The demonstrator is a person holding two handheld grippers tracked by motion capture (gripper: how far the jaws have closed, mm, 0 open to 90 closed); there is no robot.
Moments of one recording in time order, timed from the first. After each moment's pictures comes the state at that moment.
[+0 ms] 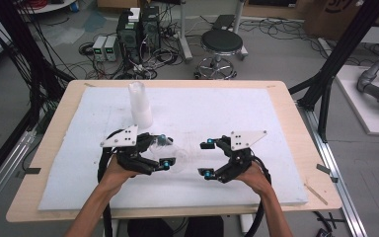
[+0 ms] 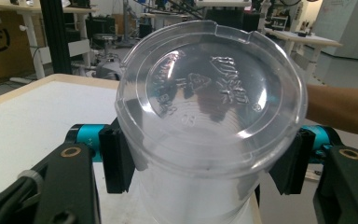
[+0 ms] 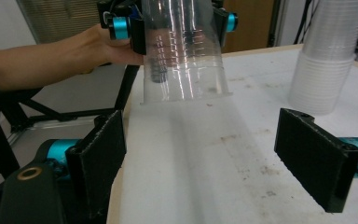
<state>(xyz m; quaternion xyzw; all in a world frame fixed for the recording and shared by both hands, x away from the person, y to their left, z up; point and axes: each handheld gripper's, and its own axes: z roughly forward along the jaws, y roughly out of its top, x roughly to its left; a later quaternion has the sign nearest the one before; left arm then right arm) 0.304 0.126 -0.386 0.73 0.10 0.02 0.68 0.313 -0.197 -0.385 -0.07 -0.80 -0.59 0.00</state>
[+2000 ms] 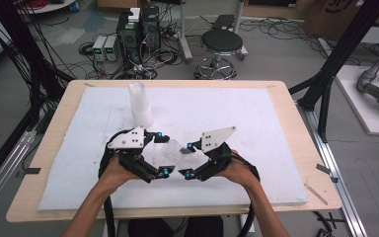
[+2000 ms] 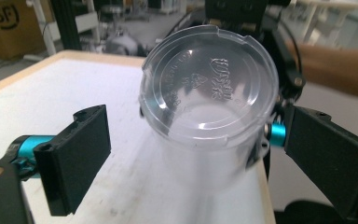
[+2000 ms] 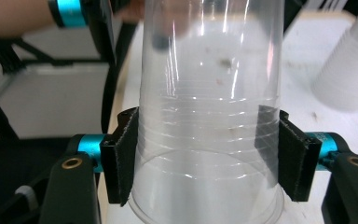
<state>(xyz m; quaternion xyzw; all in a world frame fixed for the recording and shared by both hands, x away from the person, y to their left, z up) 0.300 0.122 -0.374 0.79 0.11 0.05 0.61 0.316 -0.143 -0.374 -0.02 -0.87 -0.49 -0.02</state>
